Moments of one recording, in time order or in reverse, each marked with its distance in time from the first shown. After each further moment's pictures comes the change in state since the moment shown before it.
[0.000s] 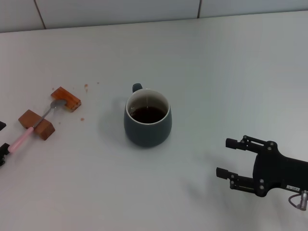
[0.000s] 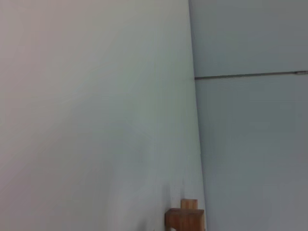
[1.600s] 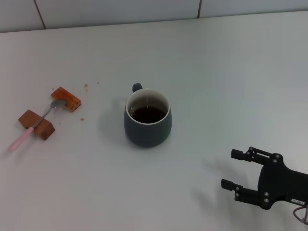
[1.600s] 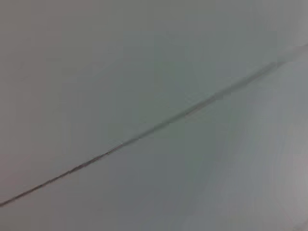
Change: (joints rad) left arm 0.022 -0.011 -0.017 -0.055 -0.412 0.390 0.612; right arm -0.055 0.000 0.001 0.017 0.000 0.003 -0.064
